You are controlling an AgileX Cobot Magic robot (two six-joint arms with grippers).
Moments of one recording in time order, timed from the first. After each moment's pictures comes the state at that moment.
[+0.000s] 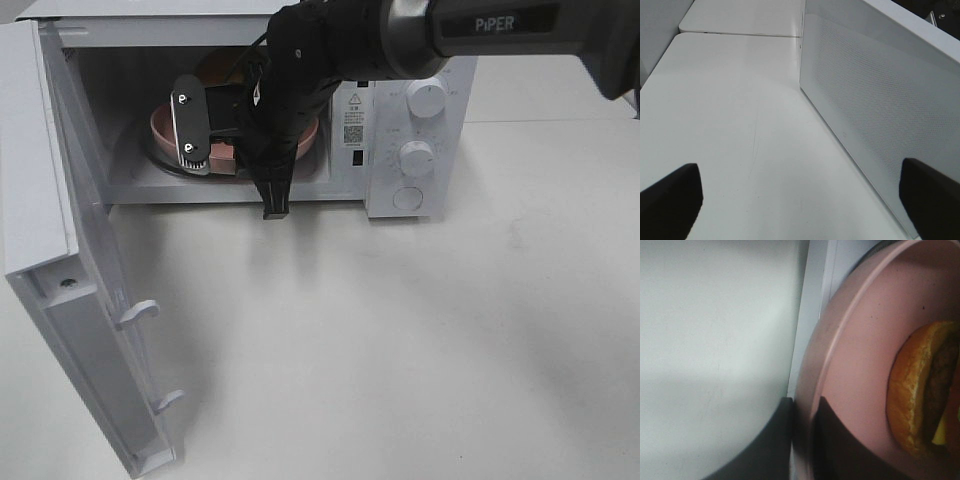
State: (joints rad) left arm 0.06 0.00 -0.50 -0.14 1.04 0.05; right arm 0.67 2.23 -1.74 -0.04 0.45 -1.06
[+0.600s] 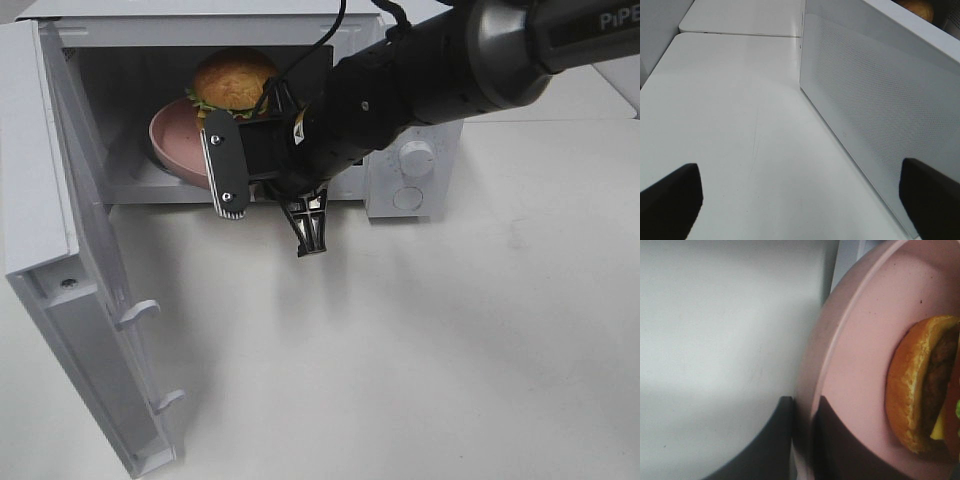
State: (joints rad) left arm 0.06 0.00 -0.50 -0.14 1.04 0.05; right arm 0.68 2.01 -1.32 -0.08 0.15 -1.08
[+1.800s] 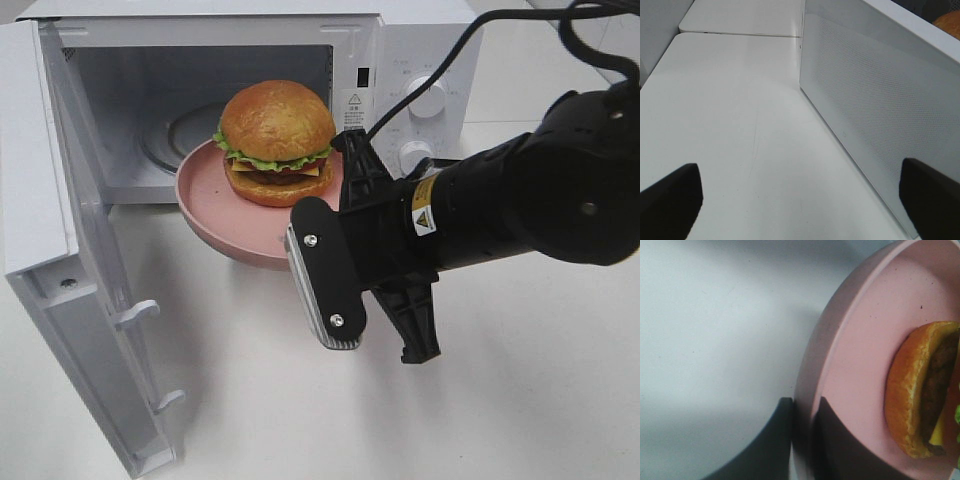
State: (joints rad) left arm 0.06 0.00 -0.50 -0.14 1.04 0.05; right arm 0.76 1.56 -0.75 -0.11 0.04 -1.09
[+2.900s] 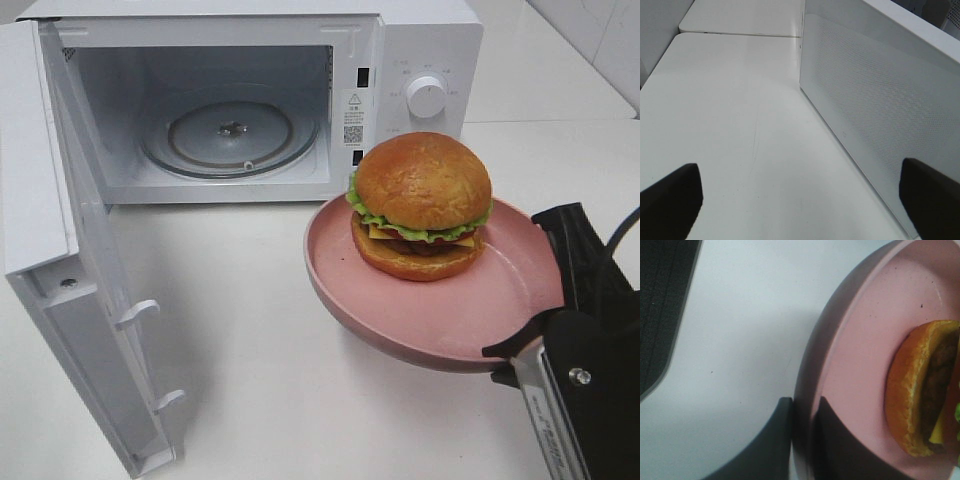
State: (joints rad) left arm 0.06 0.00 -0.50 -0.14 1.04 0.05; right arm 0.76 0.97 -0.40 -0.13 0.36 -0.99
